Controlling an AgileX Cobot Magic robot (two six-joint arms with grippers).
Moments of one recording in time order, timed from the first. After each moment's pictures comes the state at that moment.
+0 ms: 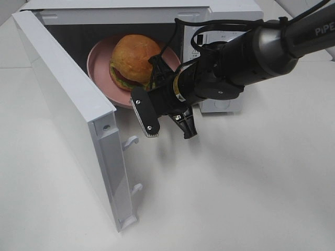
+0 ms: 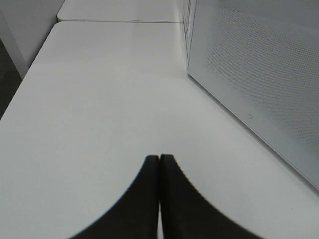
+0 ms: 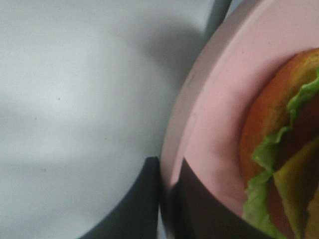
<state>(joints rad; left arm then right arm) 0.04 0.00 -0.50 -0.06 1.06 0.05 0.66 2.06 -1.22 -0.88 0.02 -0.71</state>
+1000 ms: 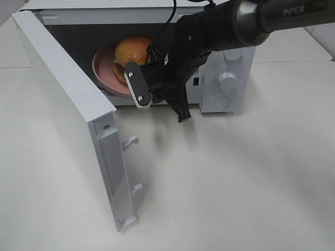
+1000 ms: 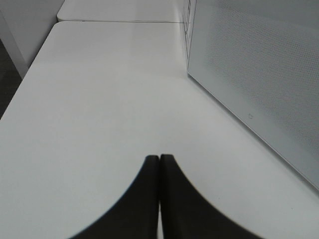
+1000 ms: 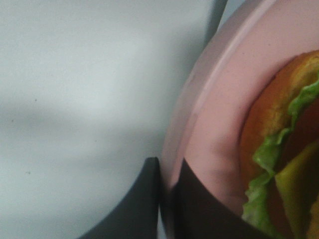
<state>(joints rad) 0.04 0.00 -0.50 -0.06 1.06 0.05 0.61 2.19 -1.59 -0.05 0.43 -1.45</state>
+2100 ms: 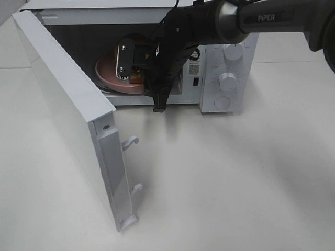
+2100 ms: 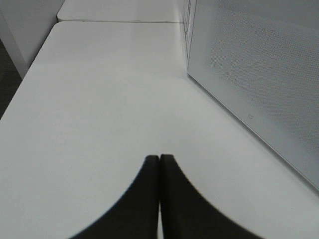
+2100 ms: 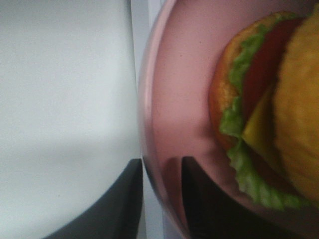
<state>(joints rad) 0.04 0.00 -0.50 -0.06 1.06 0.05 0.60 2.30 -1.79 -0.02 0.50 -1.07</state>
